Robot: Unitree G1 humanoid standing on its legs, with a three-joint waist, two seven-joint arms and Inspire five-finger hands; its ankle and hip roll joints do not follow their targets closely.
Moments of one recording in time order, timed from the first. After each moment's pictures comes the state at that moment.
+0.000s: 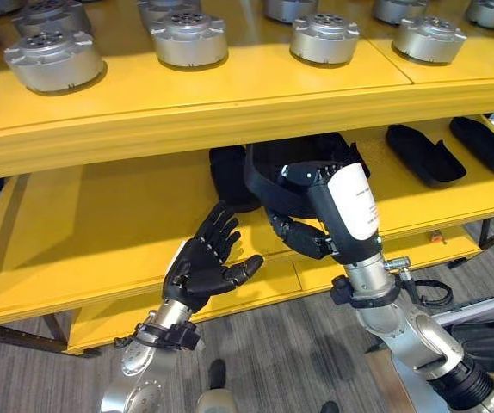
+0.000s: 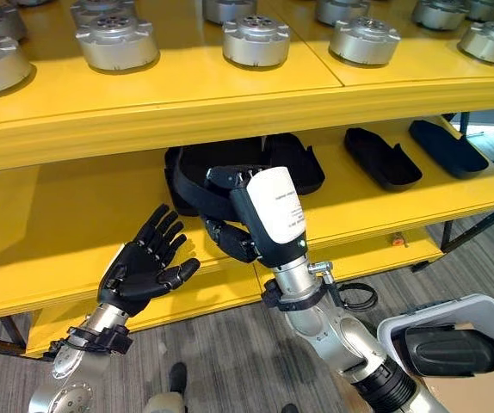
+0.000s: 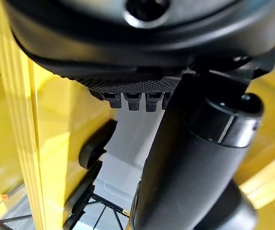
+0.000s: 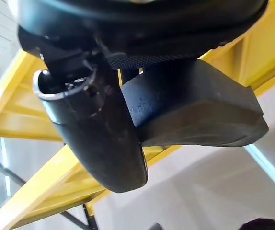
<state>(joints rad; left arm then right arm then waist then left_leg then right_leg) 0.18 0.46 -0.21 -0.21 -0.81 -0.18 -0.14 -0.29 -0.58 0.53 -0.34 -0.55 -0.15 -0.52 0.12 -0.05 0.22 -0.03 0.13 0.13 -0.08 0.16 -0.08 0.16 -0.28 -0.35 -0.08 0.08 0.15</state>
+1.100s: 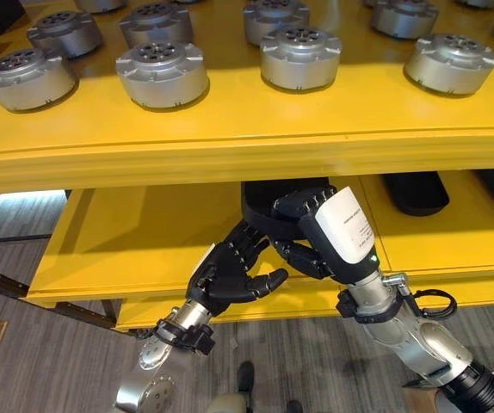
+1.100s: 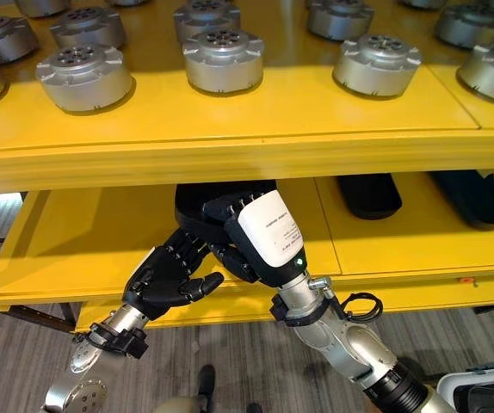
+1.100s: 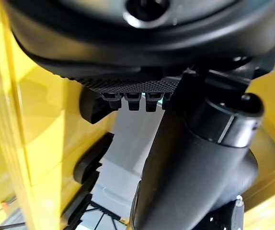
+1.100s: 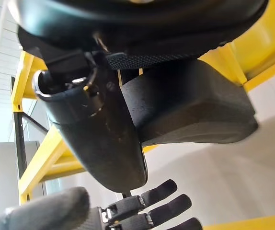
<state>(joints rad) 0.10 0.45 -0.32 -0.17 -0.82 -0.14 -0.26 -0.21 -0.68 0.53 -0.28 -0.71 -0.23 -0.58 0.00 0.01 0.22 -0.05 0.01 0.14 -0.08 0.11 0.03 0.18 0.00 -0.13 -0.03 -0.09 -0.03</state>
